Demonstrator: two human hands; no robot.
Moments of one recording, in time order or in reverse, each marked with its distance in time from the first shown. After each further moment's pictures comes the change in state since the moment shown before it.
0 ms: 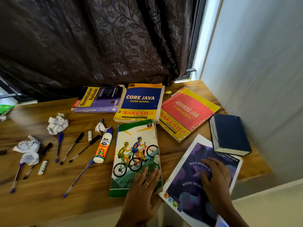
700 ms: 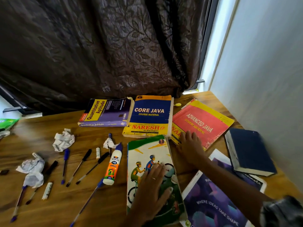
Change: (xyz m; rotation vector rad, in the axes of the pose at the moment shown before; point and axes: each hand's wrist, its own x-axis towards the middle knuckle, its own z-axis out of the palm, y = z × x) left_hand 0.061 -0.052 -0.012 -0.249 0.167 0.026; right_hand 0.157 -0.094 0.087 -0.747 -0.223 -0.400
